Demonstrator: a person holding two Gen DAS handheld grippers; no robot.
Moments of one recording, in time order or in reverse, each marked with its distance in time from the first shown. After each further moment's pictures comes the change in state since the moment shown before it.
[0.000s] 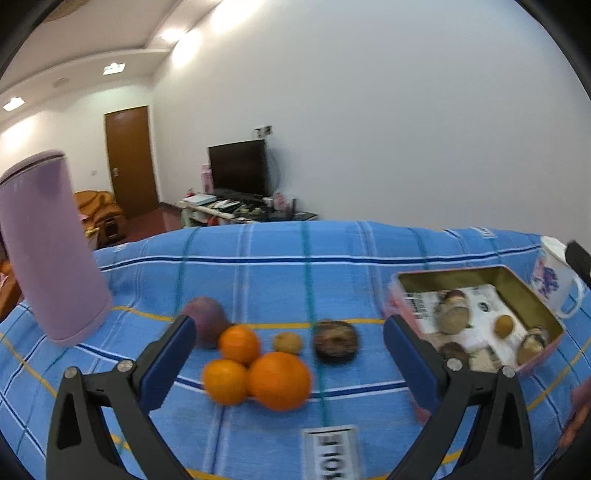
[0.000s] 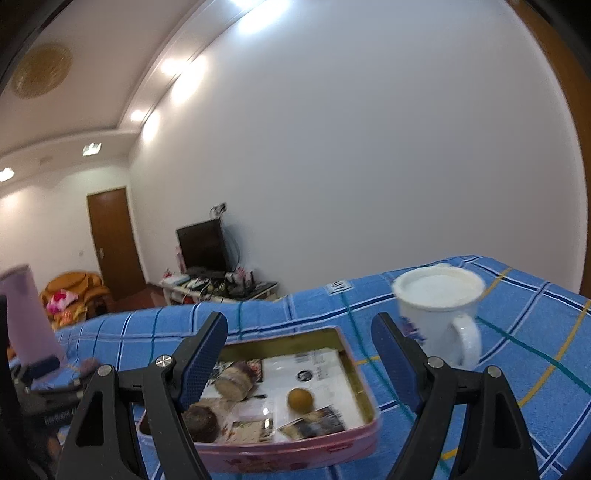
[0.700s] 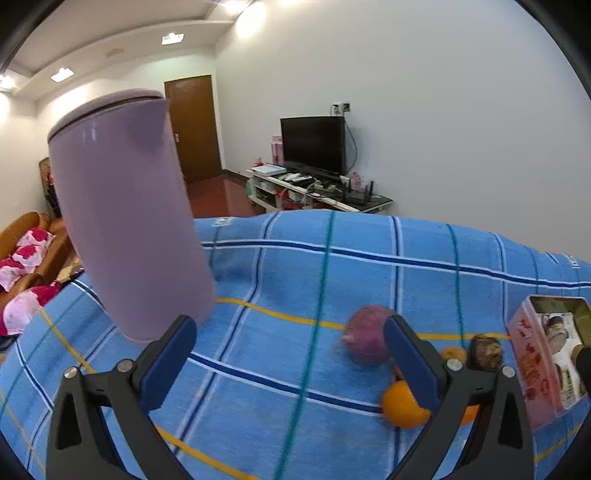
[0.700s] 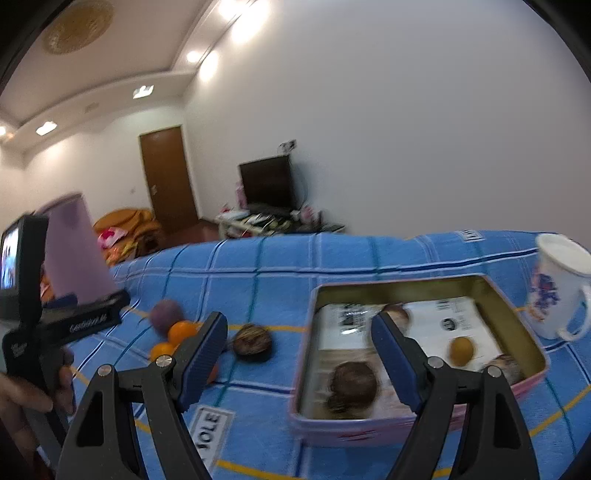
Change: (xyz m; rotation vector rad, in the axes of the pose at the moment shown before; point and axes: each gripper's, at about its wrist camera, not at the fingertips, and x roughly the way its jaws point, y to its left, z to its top) left arm 0.029 0.112 0.013 -0.114 0.107 0.228; right arm 0.036 0.119 -0.031 -0.112 0.243 0.227
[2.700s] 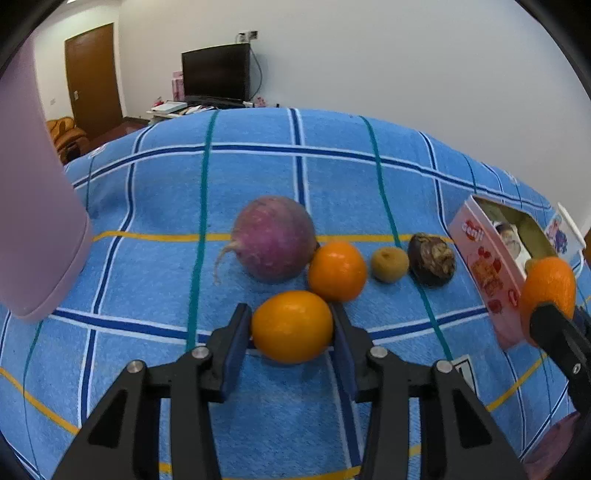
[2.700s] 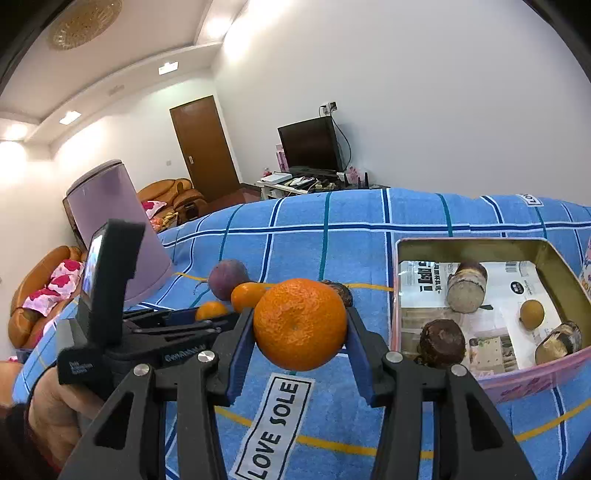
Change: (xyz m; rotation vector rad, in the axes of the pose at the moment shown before) left arm 0.047 -0.029 -0.024 0.135 0.307 -0.375; right arm 0.007 0.038 -0.019 0.013 0.141 0.165
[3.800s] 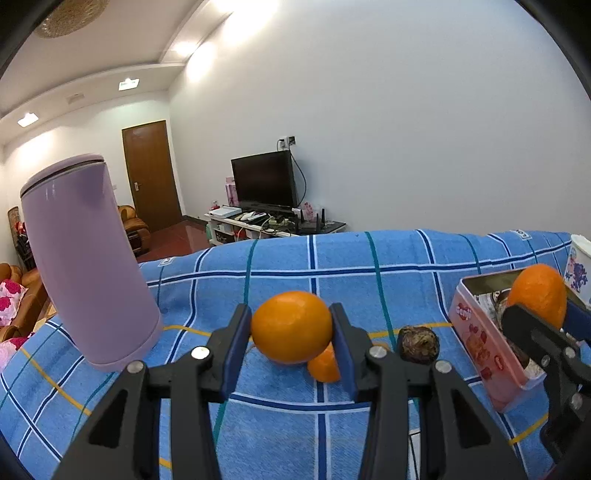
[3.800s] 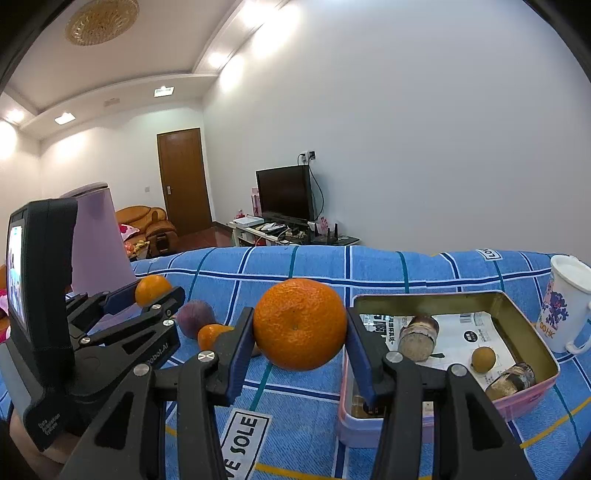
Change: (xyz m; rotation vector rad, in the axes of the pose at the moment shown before) left arm -0.070 -0.050 -0.015 0.060 -0.448 0.255; right arm -0.017 -0.001 0.007 -0.078 -0.196 -0.144
